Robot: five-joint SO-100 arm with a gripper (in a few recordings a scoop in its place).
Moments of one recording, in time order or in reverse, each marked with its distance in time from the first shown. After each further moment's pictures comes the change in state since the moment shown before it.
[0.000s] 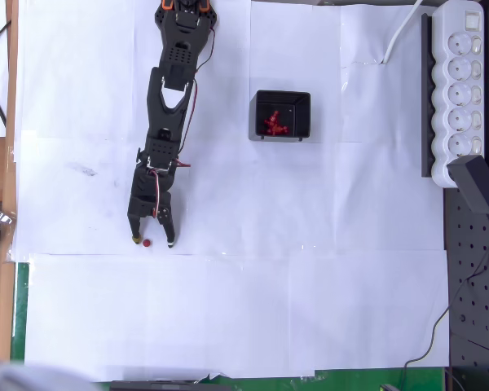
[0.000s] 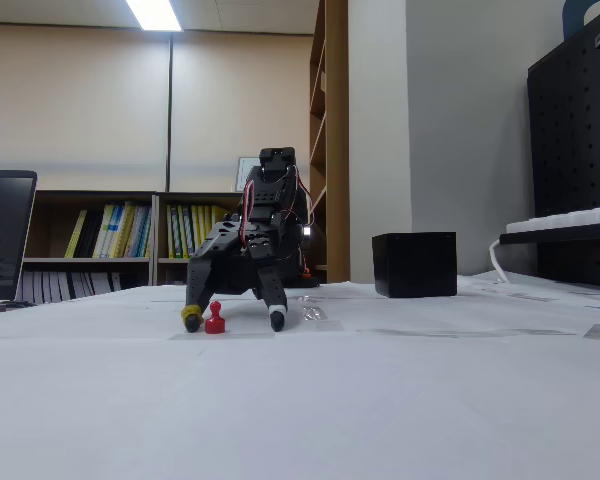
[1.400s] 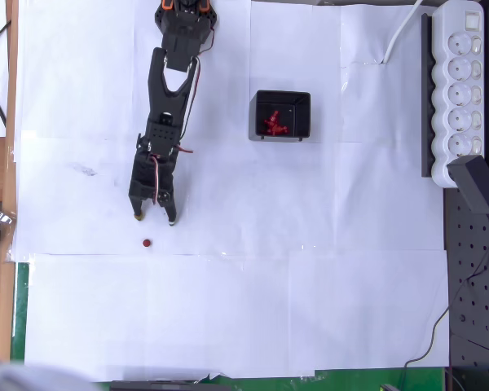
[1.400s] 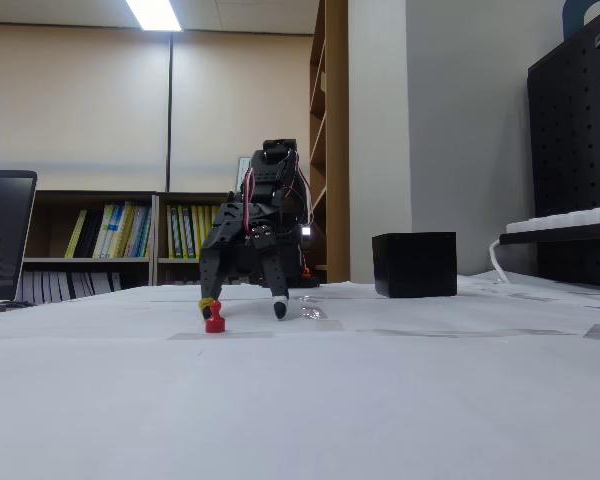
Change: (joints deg) arm 0.6 -14.5 -15.0 8.7 0.8
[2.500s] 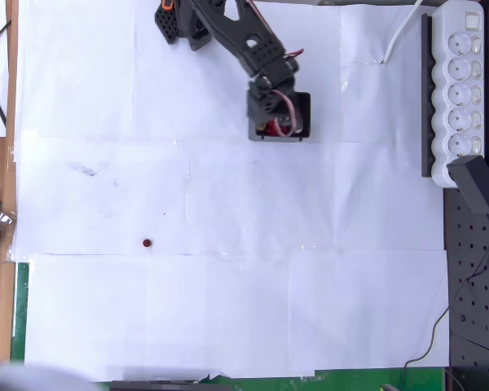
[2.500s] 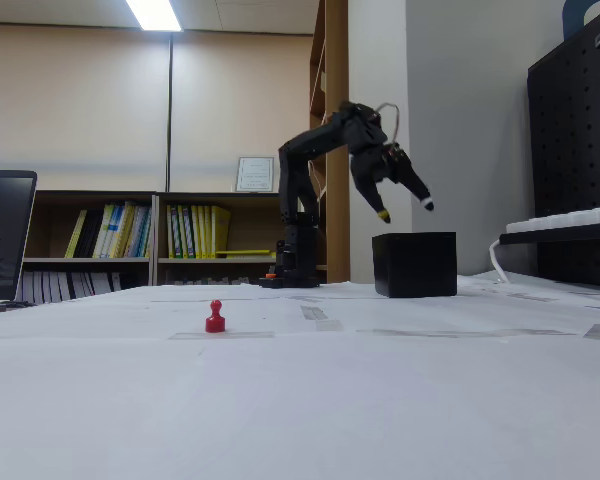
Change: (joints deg) arm -29.6 -50.4 -6.2 66.0 -32.5
